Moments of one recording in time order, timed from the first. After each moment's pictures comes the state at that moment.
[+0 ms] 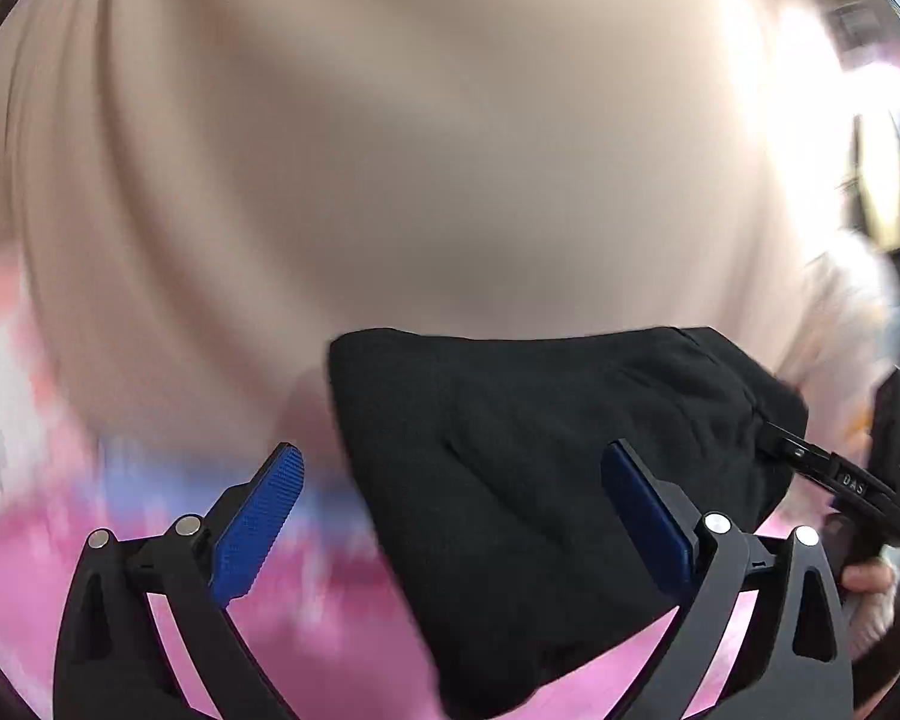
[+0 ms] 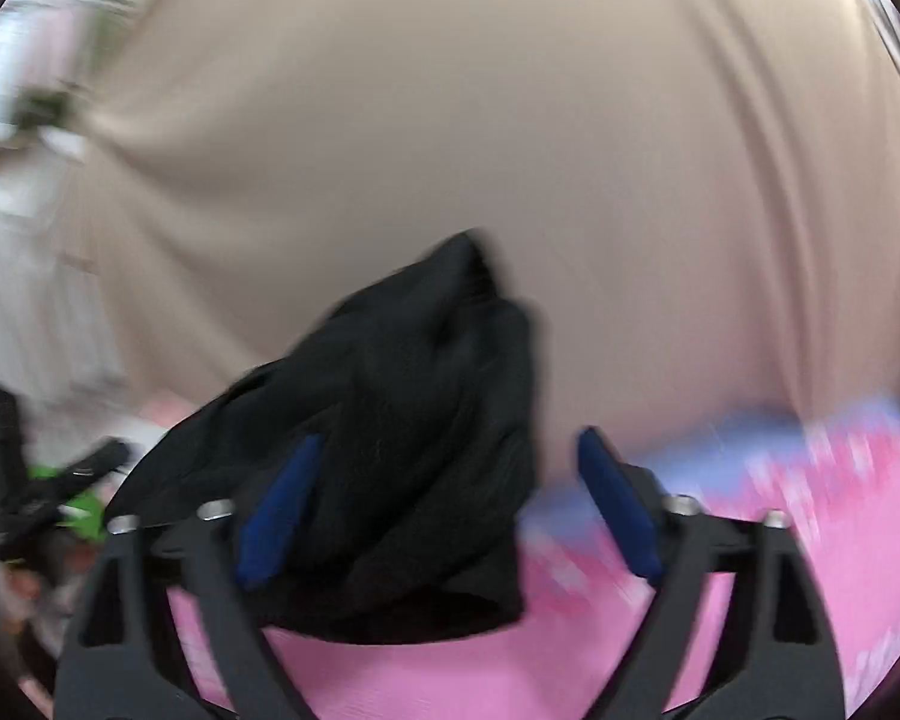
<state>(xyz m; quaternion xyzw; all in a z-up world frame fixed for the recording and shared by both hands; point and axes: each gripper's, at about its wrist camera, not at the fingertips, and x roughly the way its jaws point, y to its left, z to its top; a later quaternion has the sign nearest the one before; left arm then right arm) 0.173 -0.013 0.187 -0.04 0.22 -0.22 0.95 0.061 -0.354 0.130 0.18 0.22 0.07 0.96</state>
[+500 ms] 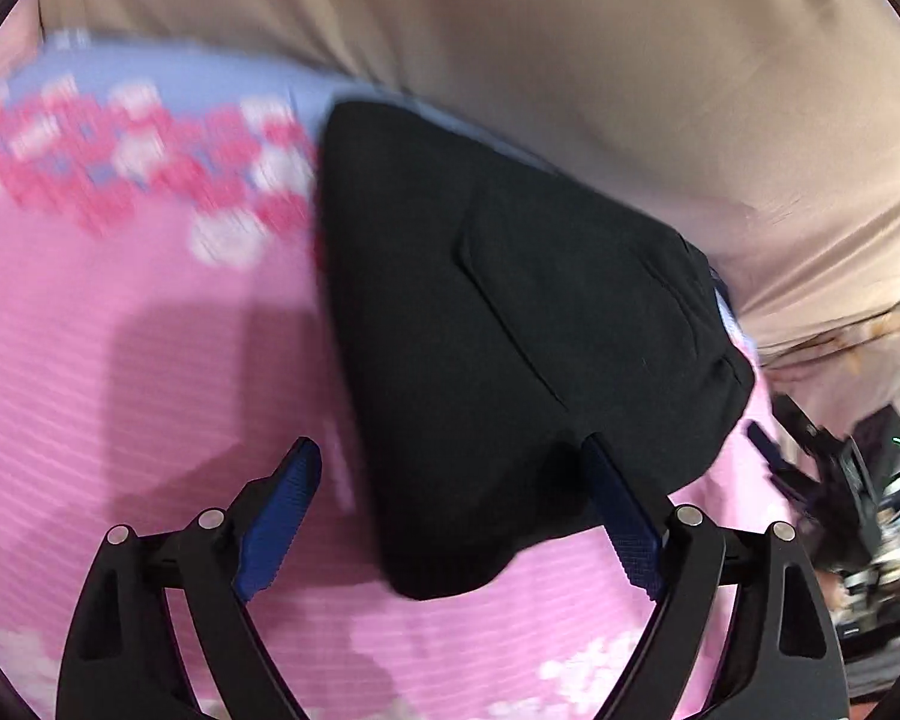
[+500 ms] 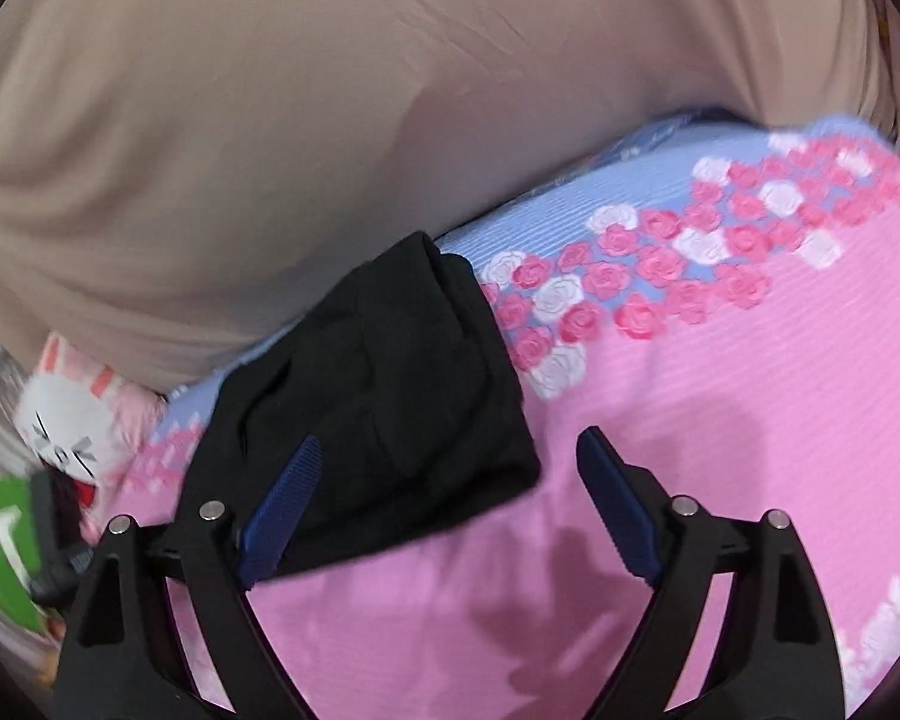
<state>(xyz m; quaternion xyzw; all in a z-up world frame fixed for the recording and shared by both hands) 0.247 -0.024 -0.002 -0.18 0.51 -0.24 0.81 0.127 -0.370 0.012 0.28 0.37 0.09 0.88</state>
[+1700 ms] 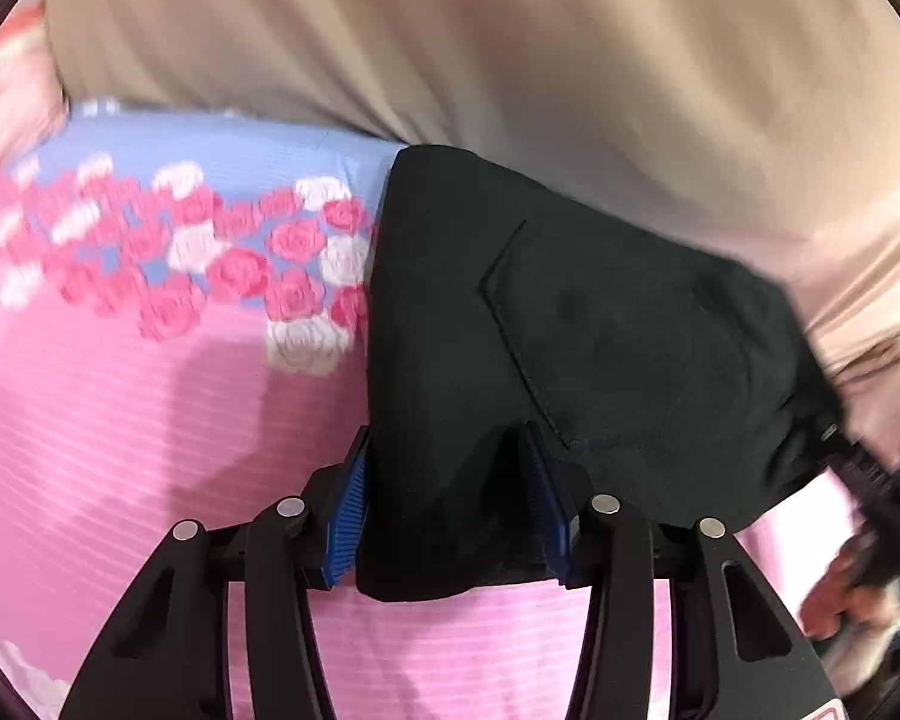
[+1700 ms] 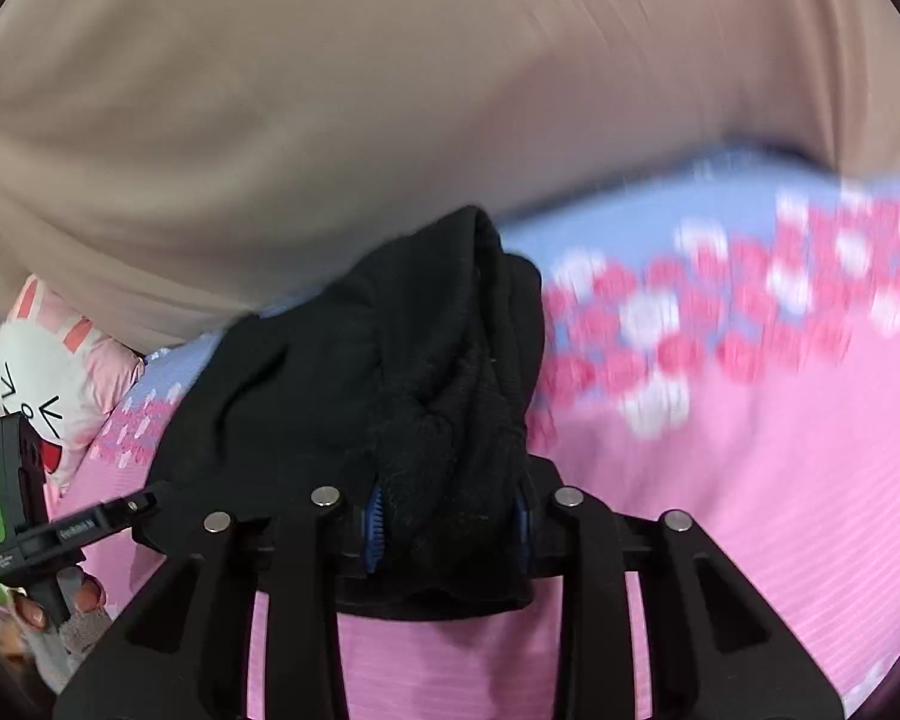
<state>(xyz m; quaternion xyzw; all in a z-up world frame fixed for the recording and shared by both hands) 0.253 -0.015 0.029 -0.10 0.47 -0.17 0.86 0.140 -0.296 0.030 0.17 0.37 0.07 0.91</state>
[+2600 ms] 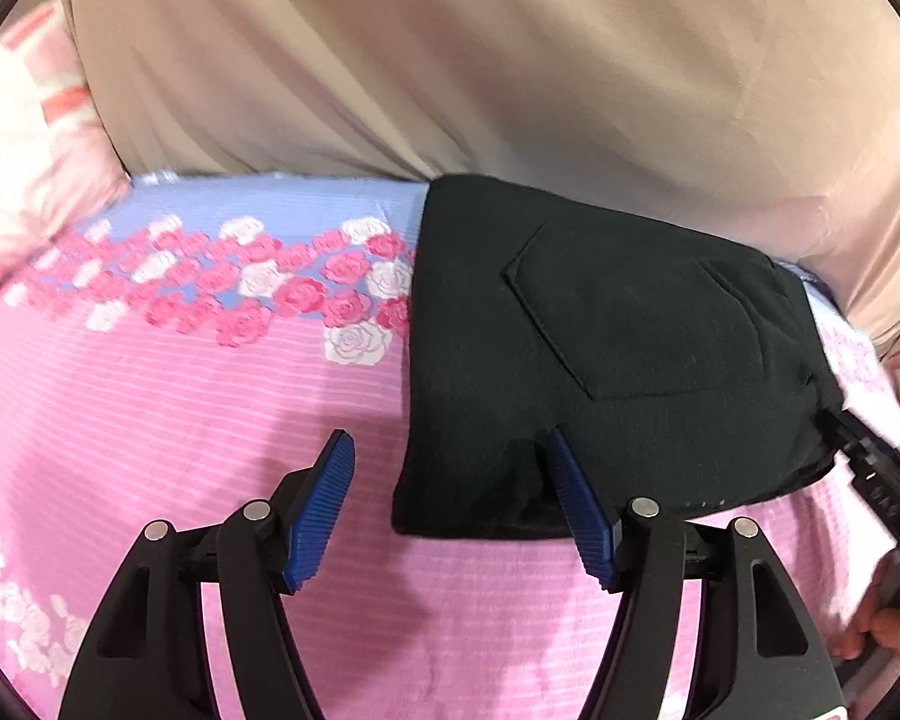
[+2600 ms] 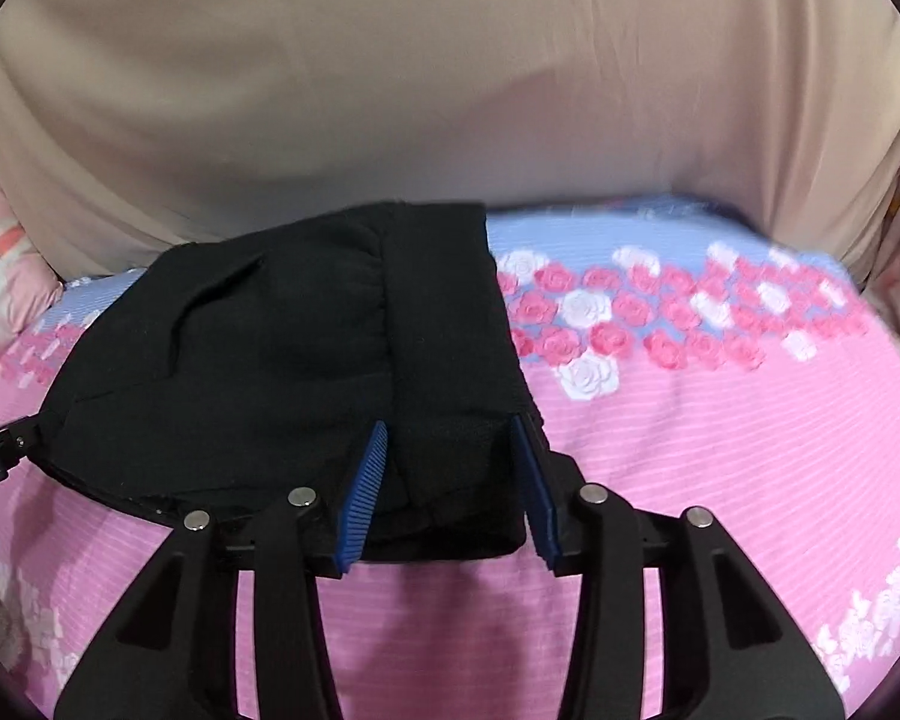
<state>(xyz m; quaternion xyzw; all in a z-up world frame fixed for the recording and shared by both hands) 0.206 -0.021 0.038 -0.02 0.41 -0.10 0.91 0.089 -0.258 0.033 0.04 0.33 -0.01 0.94</state>
